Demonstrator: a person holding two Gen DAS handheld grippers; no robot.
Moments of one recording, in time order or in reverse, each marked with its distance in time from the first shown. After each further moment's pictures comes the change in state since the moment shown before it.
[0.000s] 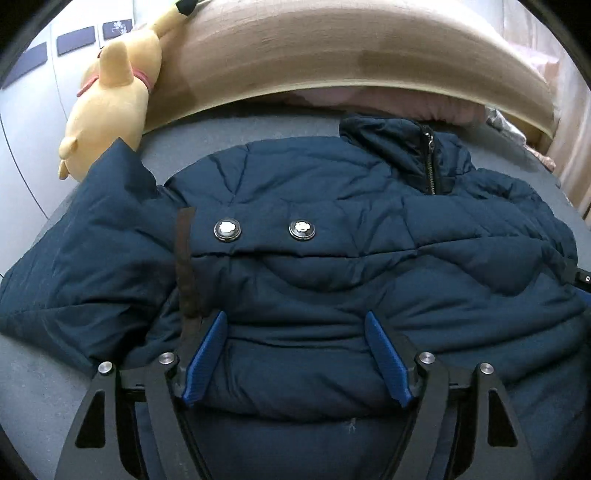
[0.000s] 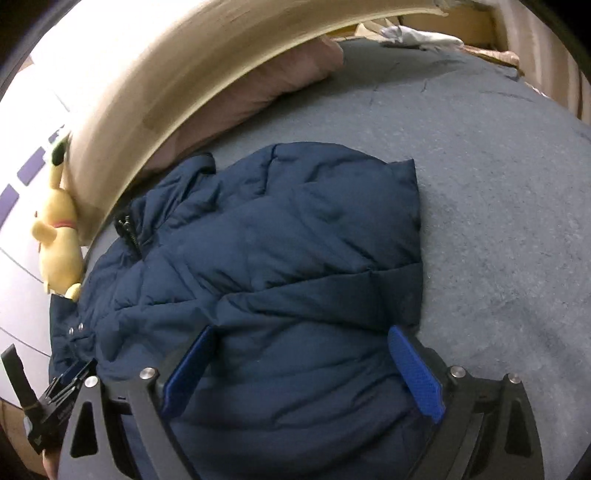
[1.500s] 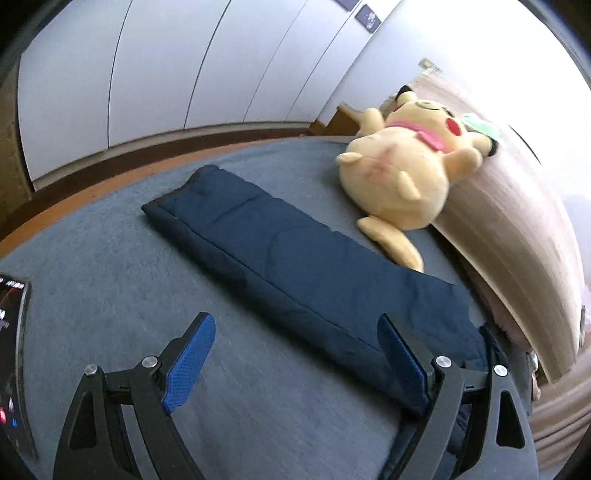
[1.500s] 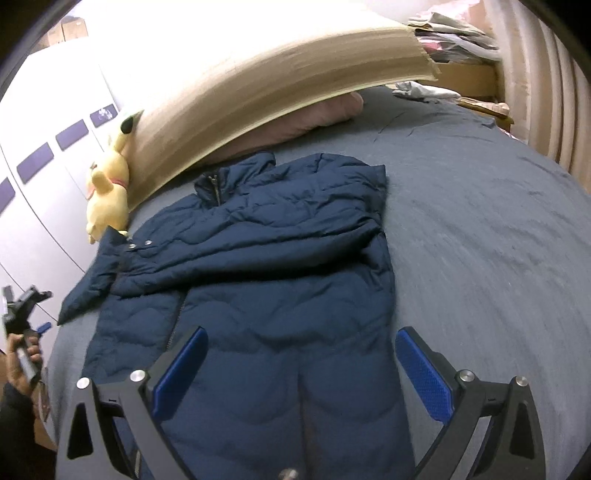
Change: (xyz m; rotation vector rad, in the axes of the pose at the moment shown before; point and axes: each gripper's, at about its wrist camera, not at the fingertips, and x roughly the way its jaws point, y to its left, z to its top) left arm -0.109 0.321 -0.073 -0.814 -0.127 0.024; right arm -0.152 0.036 -0.133 -0.134 -0.123 -0.017
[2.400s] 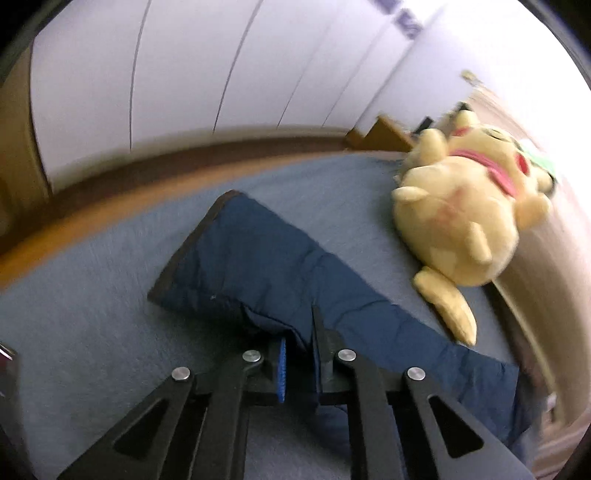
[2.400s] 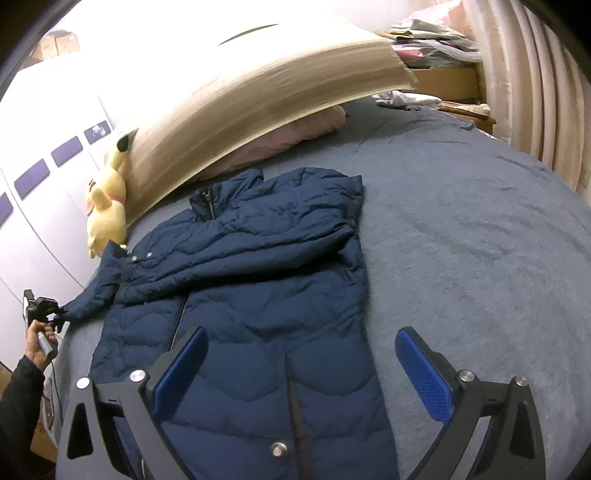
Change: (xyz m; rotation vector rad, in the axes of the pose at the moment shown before) left arm 0.038 -0.010 0.056 -0.021 -0.066 0.134; right arm -0.030 -0.015 -0.008 0.050 -0.053 -0.027
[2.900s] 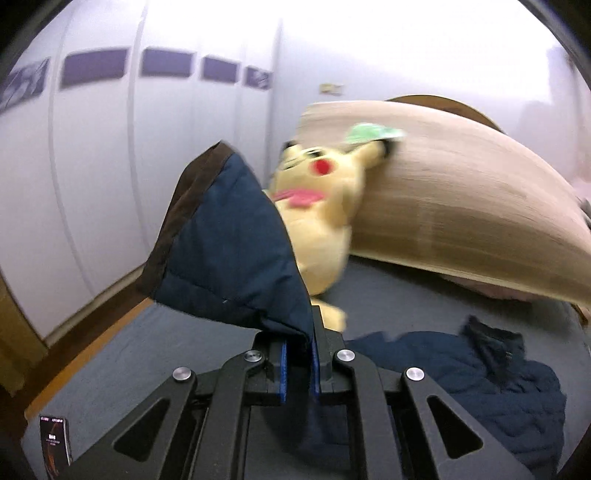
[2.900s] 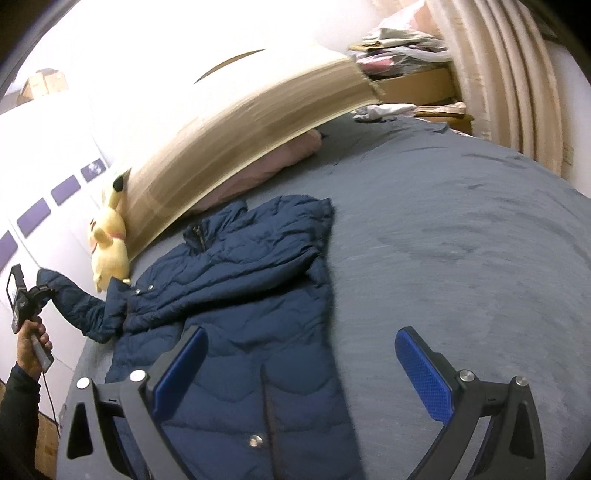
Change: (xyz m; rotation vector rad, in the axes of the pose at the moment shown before) left arm -0.138 -0.179 -0.061 0.485 -0.263 -0.107; right arm -0.039 -0.045 -0.001 0.100 -0.088 0.020
